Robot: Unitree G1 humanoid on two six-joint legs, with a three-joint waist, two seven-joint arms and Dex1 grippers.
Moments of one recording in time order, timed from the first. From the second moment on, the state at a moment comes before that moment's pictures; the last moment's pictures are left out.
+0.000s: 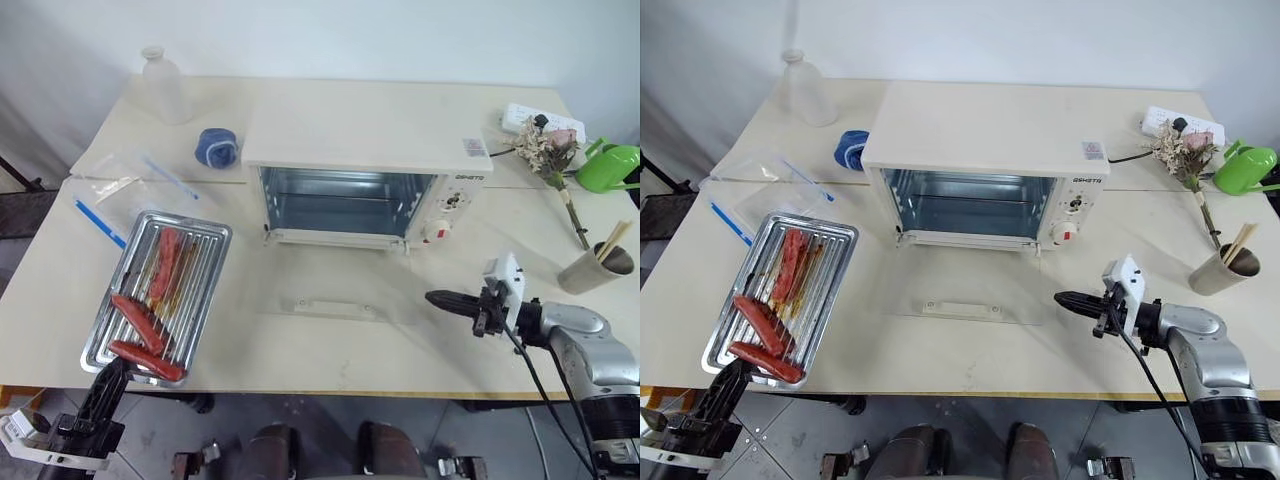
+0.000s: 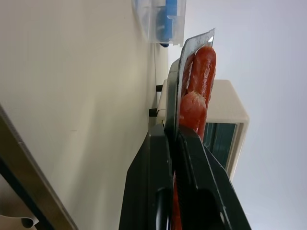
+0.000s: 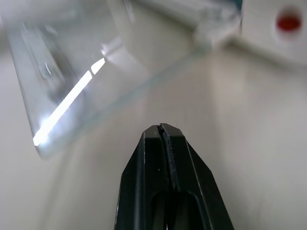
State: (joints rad) left arm 0.54 0.14 0.88 -0.27 -1.94 0.99 -0.10; right arm -0.23 -0.71 -0.08 0.17 0.44 0.26 1.15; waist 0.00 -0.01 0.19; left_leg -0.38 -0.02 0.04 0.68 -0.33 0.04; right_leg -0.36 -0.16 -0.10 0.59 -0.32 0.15
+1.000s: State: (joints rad) left arm 0.62 0.27 0.85 -0.27 -1.94 1.07 -0.17; right arm -0.35 -0.61 -0.20 -0.08 0.71 0.43 1.06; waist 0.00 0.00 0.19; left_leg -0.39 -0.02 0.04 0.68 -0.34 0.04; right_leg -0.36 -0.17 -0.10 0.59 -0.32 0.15
